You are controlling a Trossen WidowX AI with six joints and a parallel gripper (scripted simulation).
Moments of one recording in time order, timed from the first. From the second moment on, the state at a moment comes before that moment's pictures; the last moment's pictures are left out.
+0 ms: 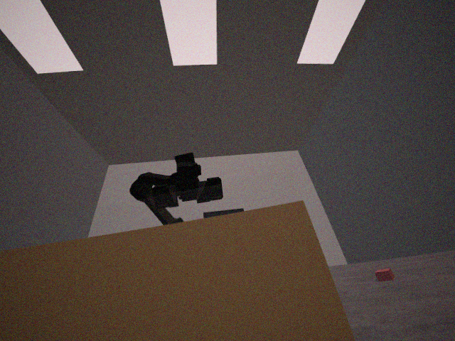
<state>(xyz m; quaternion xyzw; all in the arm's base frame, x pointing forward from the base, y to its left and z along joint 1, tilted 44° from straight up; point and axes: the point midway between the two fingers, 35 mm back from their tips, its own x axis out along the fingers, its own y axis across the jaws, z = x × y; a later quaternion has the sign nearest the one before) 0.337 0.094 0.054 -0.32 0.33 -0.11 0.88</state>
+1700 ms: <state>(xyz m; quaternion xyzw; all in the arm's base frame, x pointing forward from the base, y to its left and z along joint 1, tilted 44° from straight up) 0.411 0.064 -0.090 -0.21 0.61 -0.30 0.70</state>
